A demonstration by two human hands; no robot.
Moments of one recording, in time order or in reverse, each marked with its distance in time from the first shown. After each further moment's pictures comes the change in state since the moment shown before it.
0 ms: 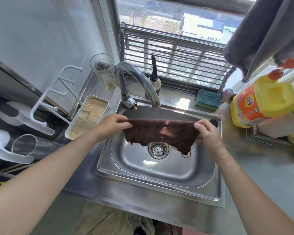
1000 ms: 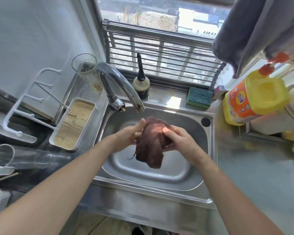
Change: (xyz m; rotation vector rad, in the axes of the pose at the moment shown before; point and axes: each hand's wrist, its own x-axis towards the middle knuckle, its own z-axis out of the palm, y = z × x) left_hand 0.026 0.033 0.086 -0.610 -0.381 -0.141; right_hand -0.011 -0.015 0.032 0.295 -0.442 0.149
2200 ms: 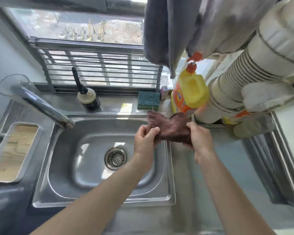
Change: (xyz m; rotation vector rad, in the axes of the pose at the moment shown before) left_hand 0.048 0.049 0.242 -0.551 0.334 0.177; right_hand -0.091 -0.033 -0.146 0.212 0.964 0.139
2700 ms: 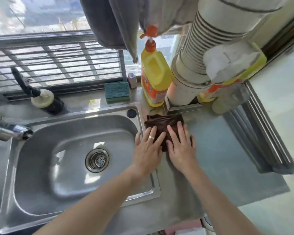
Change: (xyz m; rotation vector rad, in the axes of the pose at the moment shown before) left_hand 0.034 -0.124 -0.002 1.969 -0.348 0.791; right_hand 0.057 0.162 -0.063 -1.197 0.047 -0.679
